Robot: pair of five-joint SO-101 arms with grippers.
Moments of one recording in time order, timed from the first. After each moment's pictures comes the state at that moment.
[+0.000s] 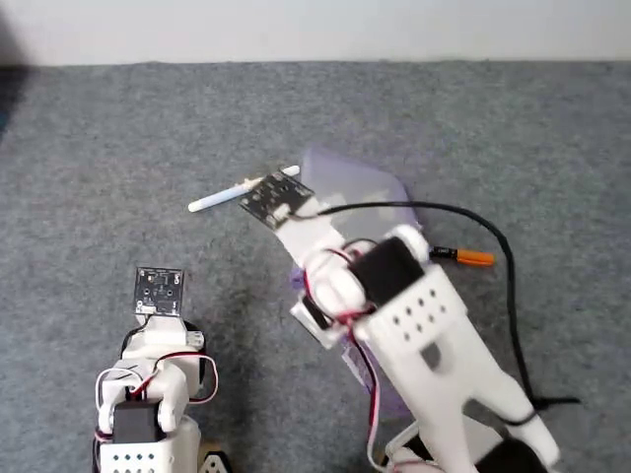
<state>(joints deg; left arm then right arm) -6.9 -103.4 96.7 72.0 -0.4 -39.0 -27.4 10.6 100.4 8.9</state>
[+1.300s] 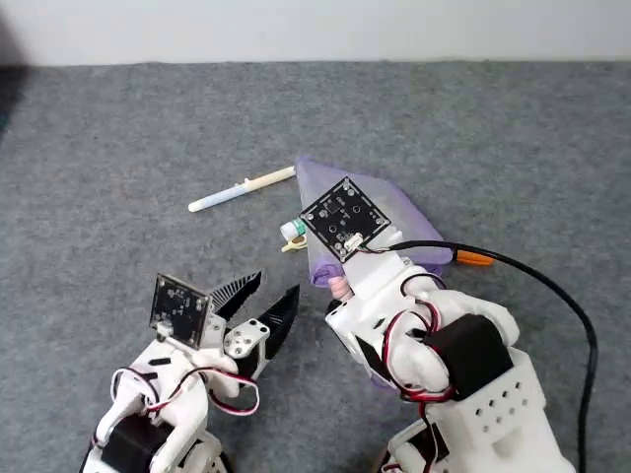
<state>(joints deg) 25.6 -103.4 78.4 59.6 12.4 -33.8 -50.2 23.1 91.4 8.9</state>
